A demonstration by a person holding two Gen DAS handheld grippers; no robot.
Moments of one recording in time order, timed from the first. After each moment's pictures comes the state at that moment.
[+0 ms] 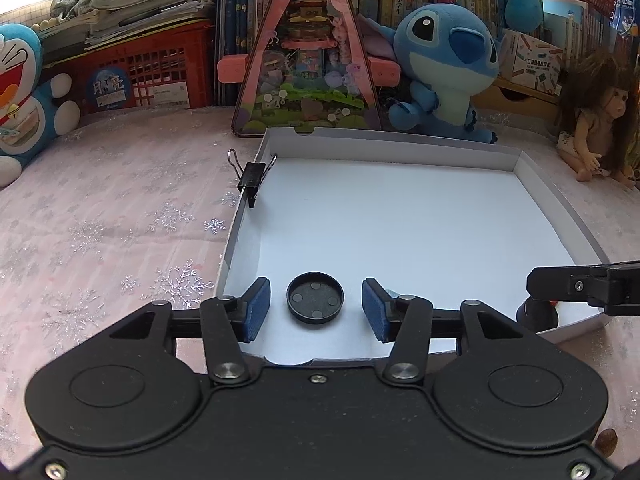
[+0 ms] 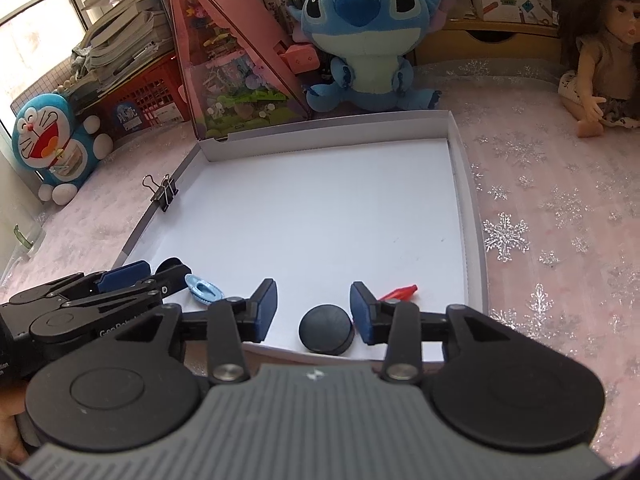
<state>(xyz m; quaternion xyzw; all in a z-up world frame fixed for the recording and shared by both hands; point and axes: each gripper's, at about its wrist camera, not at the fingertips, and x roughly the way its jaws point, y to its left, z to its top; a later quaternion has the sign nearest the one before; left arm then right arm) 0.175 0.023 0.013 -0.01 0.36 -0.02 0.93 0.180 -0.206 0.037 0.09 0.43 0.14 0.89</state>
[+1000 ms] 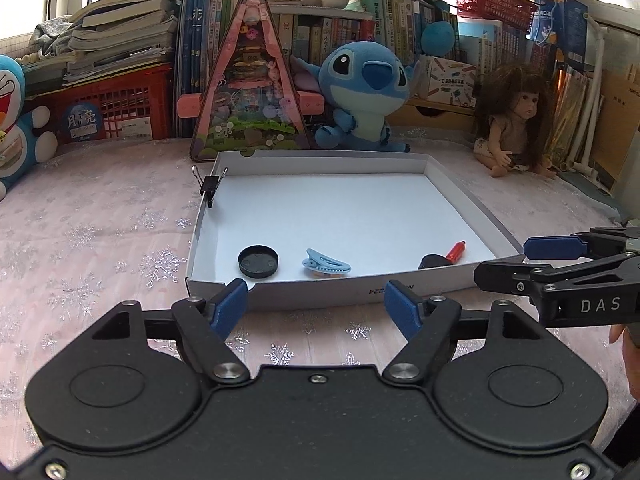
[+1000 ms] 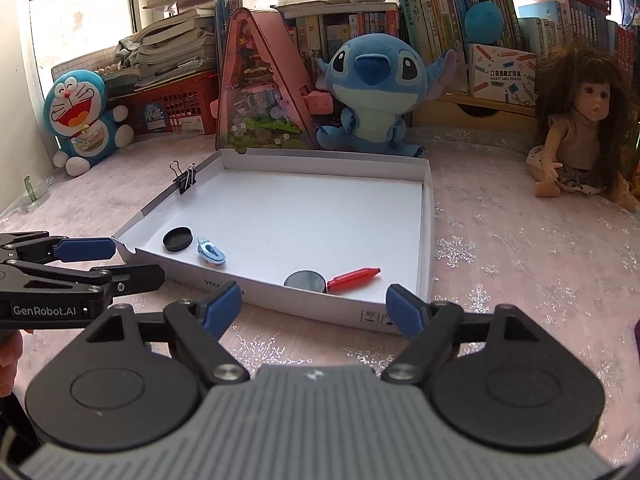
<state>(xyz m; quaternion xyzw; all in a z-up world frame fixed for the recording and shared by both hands) 0.078 0.015 0.038 0.00 0.31 -0.11 0.94 0.096 -0.216 0.045 0.00 0.33 0.14 0.93</state>
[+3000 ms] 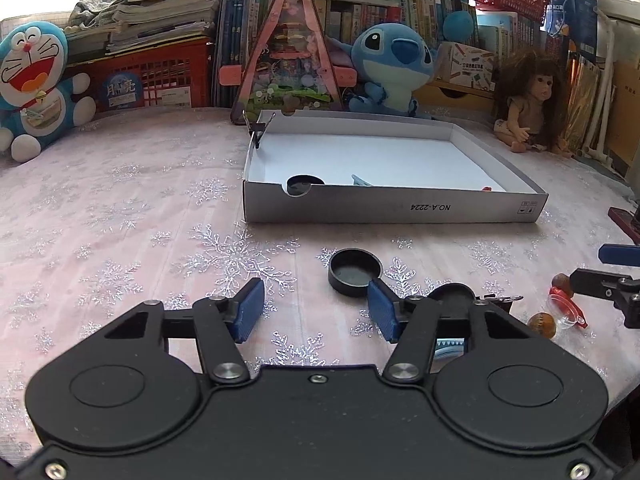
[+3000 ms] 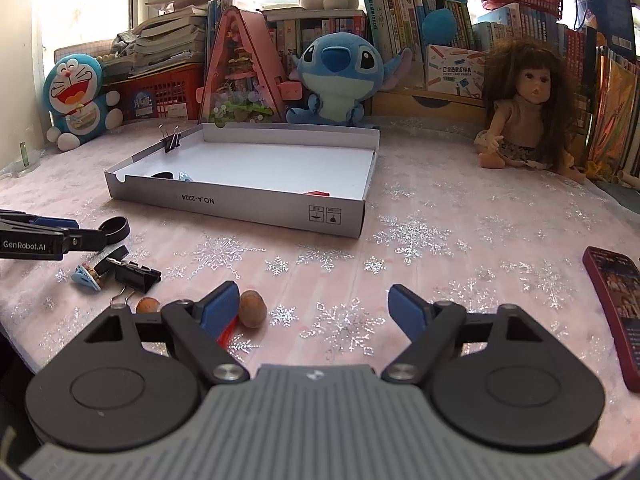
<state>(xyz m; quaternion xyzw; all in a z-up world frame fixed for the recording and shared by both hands) 0.026 0.048 -0.010 -0.01 0.30 -0.08 0.95 0.011 -0.250 0.005 -0.03 0.30 0.11 0.95</state>
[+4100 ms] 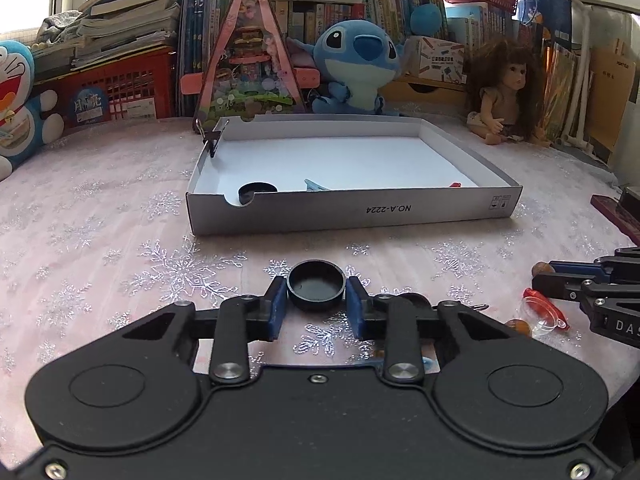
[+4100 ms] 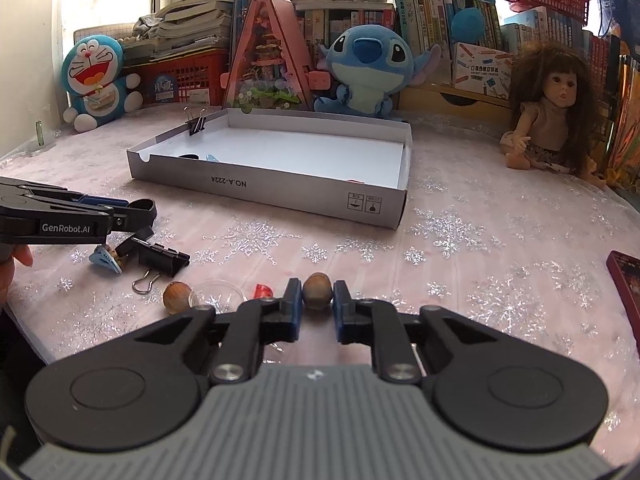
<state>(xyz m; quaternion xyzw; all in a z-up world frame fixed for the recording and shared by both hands) 0.033 0.017 -0.014 0.01 0.30 -0.11 0.95 0.010 -0.229 -0.003 -0.04 0.30 0.13 0.94</state>
